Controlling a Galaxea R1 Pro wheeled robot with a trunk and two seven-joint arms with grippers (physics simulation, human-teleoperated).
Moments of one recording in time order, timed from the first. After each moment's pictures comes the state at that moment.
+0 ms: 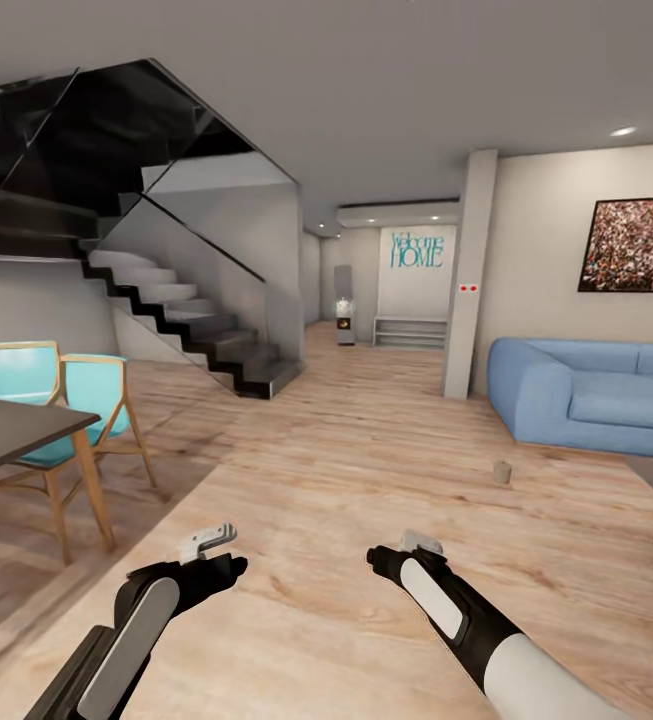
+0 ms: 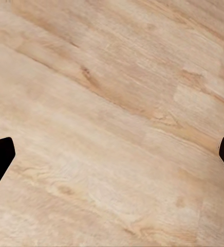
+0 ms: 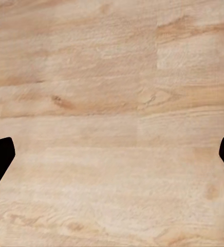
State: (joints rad) left arm -0.29 0.12 -0.26 -1.48 0.90 0.79 0.65; right arm -0.63 0.00 0.55 -0.71 -0.98 0.35 -0.47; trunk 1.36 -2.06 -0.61
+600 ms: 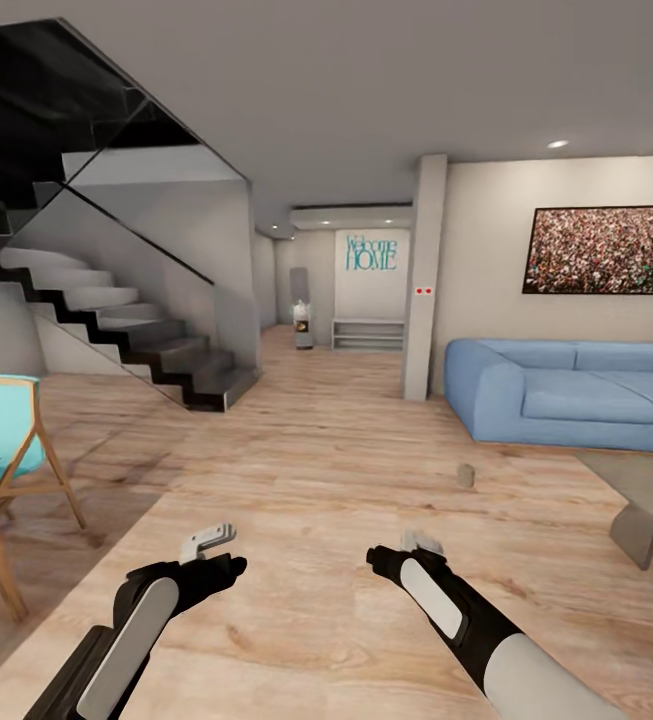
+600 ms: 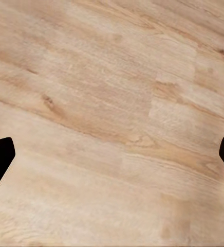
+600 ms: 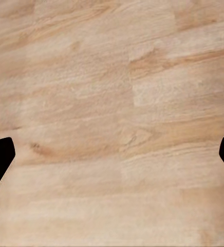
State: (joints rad) left arm -0.29 0.12 -0.26 -1.48 0.90 0.79 0.65; right arm -0.63 0.00 0.56 -0.71 -0.97 0.35 -0.47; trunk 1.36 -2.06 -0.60
